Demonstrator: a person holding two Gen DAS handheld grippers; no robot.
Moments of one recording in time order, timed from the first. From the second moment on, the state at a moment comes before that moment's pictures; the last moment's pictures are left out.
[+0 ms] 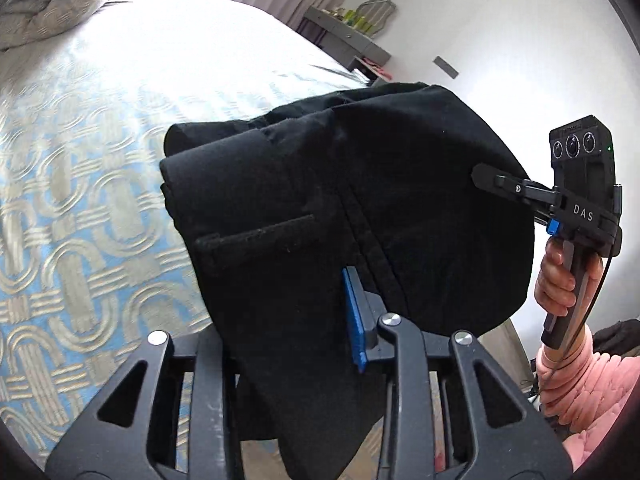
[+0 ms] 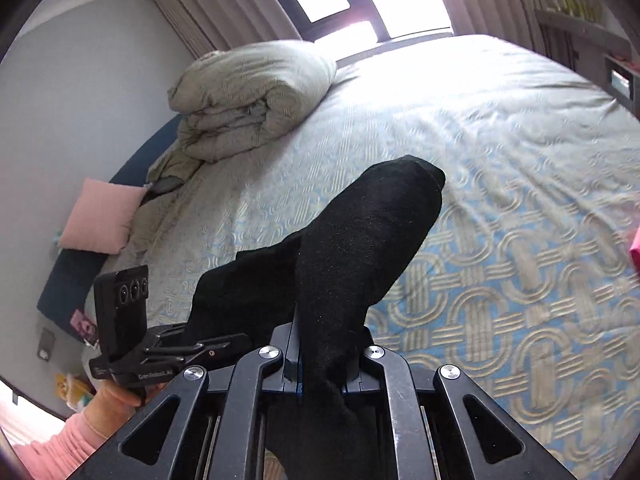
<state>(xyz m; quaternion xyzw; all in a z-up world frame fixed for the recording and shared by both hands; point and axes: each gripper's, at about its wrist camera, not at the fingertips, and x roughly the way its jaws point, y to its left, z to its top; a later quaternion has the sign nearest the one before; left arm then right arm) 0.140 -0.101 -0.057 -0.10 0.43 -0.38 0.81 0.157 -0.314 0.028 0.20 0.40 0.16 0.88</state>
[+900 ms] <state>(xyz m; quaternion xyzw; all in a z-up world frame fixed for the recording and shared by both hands) 0.232 -0.601 -0.036 0.06 0.44 -0.42 0.79 -0.012 -0.727 -0.051 0.23 0.37 -0.39 0.81</state>
